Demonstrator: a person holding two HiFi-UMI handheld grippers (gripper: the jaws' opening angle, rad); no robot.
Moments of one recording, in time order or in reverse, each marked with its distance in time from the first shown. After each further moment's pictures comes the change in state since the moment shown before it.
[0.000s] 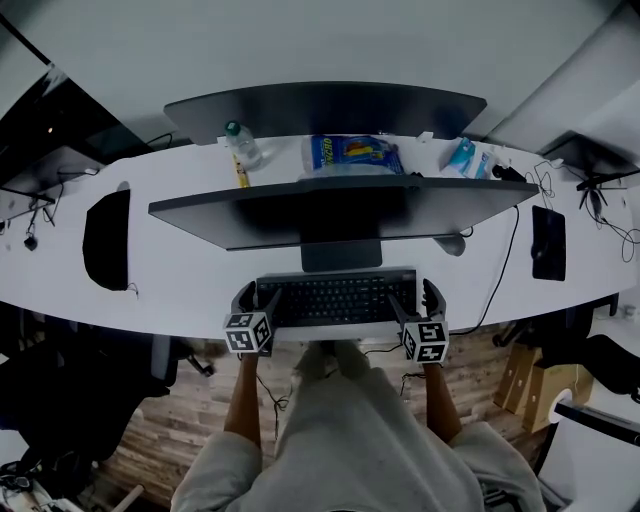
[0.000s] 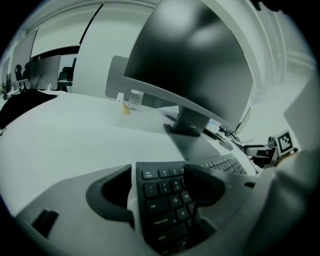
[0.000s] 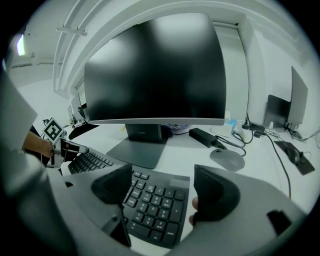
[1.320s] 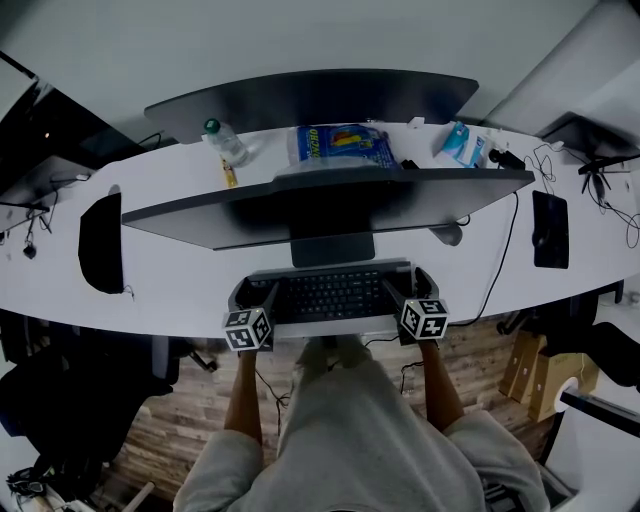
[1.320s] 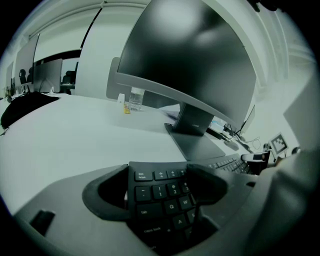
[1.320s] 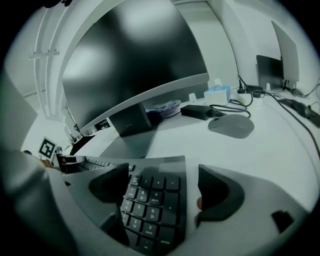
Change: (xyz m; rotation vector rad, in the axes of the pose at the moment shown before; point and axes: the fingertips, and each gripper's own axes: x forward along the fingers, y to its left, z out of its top) left arm 0.016 -0.009 -0.002 -0.001 -0.019 0.053; right arm 0.042 -0.025 -0.046 0.273 0.077 0.087
